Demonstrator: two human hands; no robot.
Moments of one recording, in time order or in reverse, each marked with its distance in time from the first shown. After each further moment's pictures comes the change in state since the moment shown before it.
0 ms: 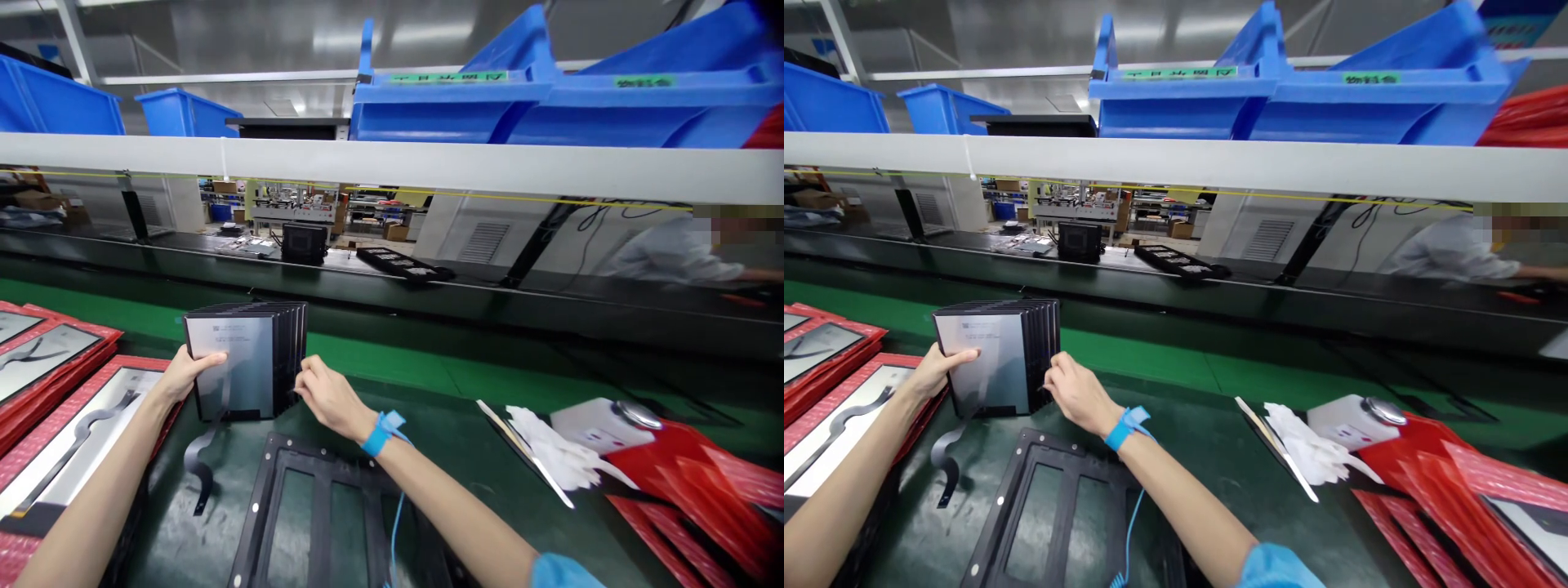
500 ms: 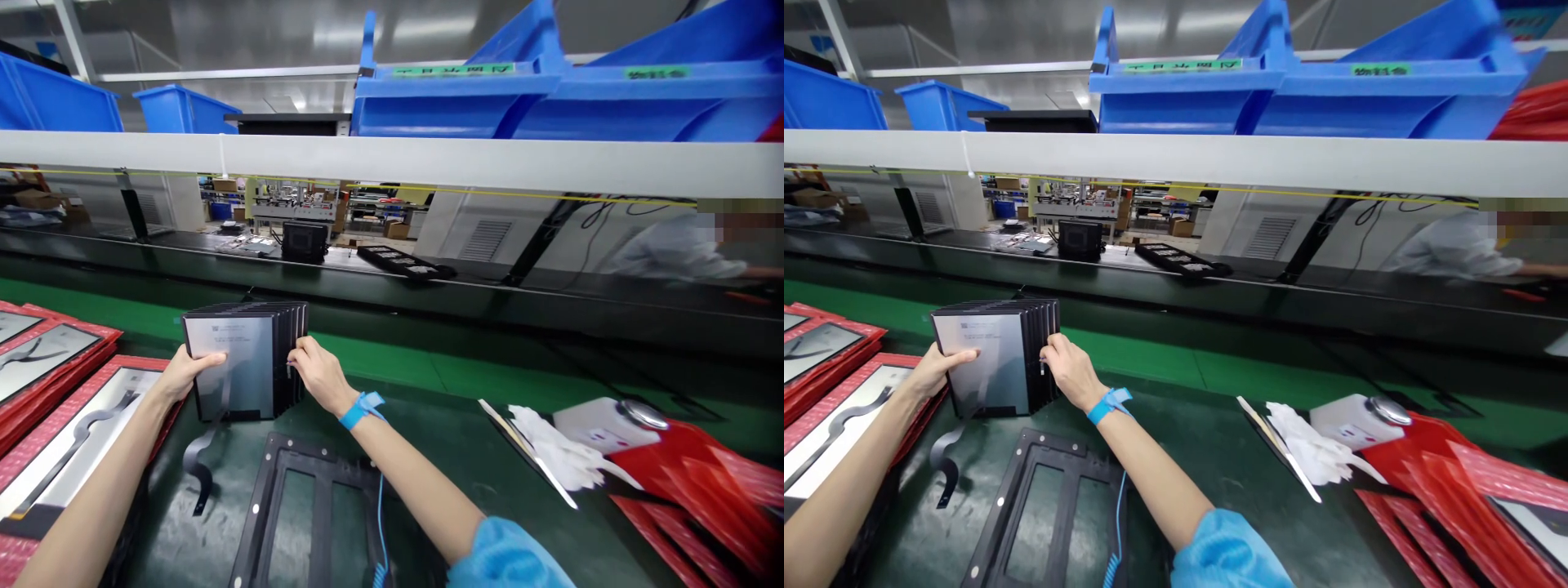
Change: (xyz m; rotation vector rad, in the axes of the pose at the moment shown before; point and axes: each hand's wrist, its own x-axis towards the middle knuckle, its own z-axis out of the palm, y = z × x) left_hand 0.003 -0.006 -0.005 0.002 -0.020 0.003; right_hand 0.025 0.015 0.026 -0.050 0.072 0.107
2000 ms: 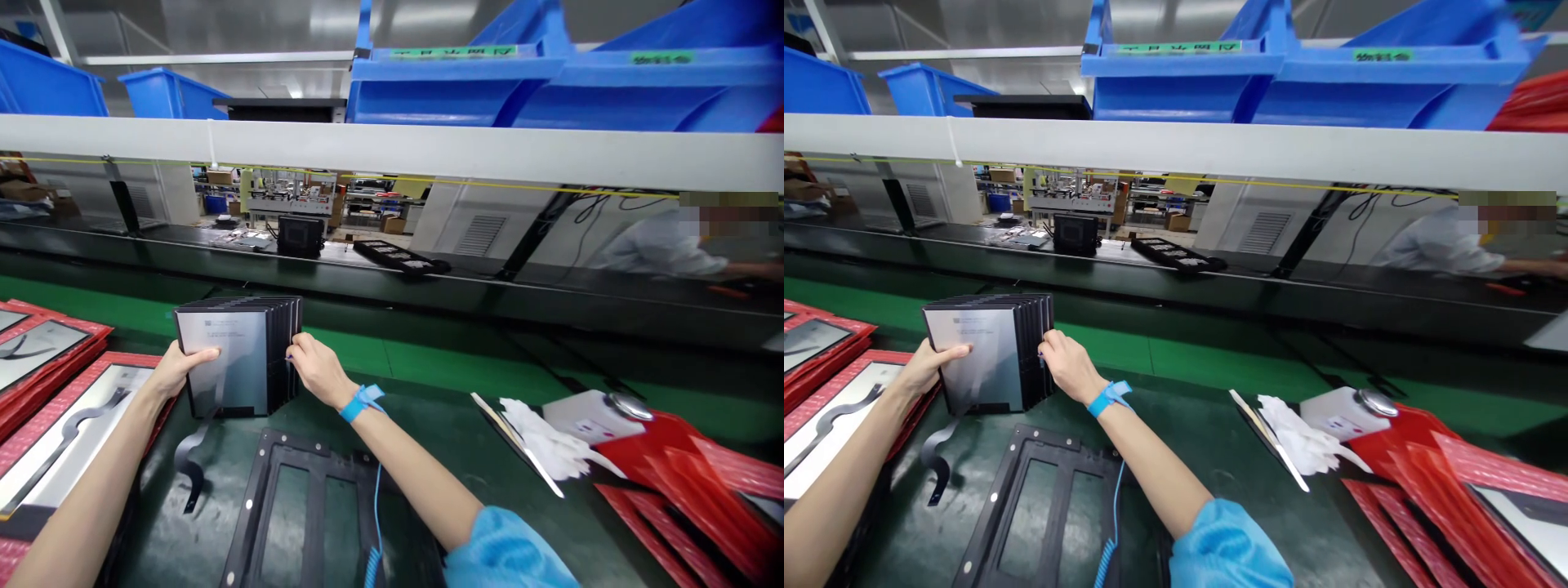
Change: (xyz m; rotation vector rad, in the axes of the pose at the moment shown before) left_hand 0.001 -0.001 0.001 -0.011 0.003 -0.001; right_hand -0.008 0.007 -0.007 0.013 -0.019 -0.046
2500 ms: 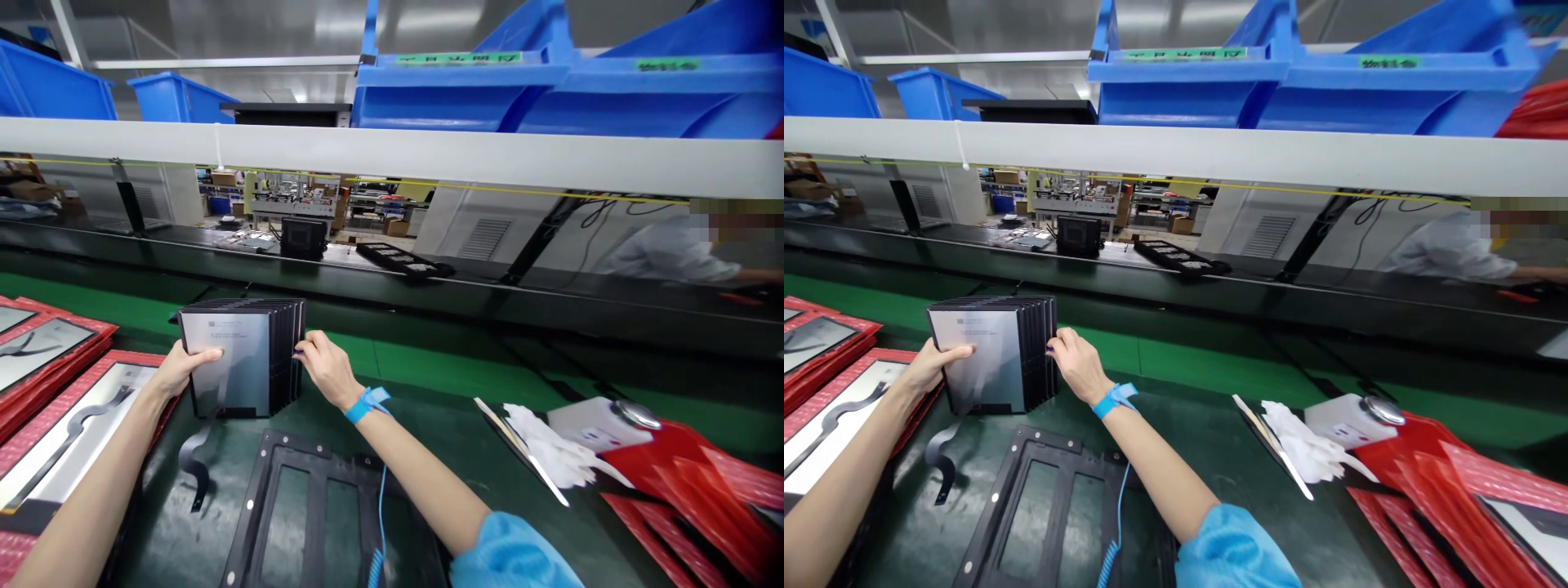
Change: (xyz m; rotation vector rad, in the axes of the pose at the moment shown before) left_hand -0.001 0.003 0.001 -0.003 0.002 0.004; right_hand 0.004 0.008 -0.003 -0.031 0.048 0.086
